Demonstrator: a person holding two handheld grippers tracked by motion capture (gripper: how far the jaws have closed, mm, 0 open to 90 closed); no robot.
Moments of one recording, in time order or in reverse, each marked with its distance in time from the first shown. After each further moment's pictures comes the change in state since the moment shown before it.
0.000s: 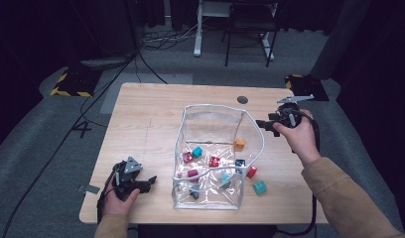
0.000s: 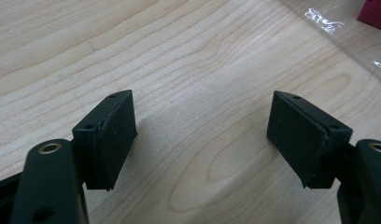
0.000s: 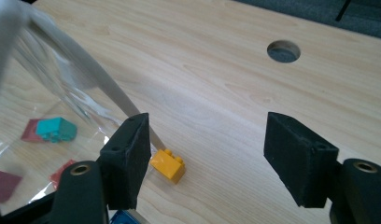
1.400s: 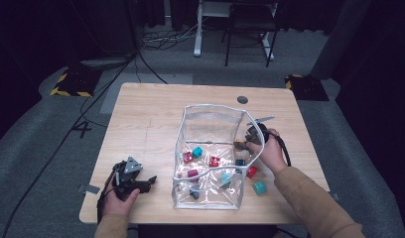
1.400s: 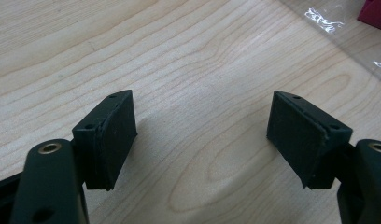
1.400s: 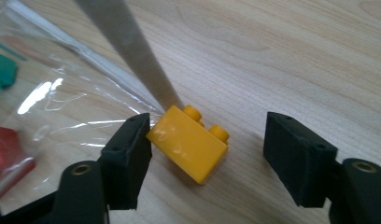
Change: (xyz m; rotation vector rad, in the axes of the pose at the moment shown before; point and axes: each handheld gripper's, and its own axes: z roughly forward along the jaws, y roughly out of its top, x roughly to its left) left arm 0.000 0.000 0.000 -0.002 0.000 -0.002; right arm 0.017 -0.058 0.112 0.161 0.050 -0.019
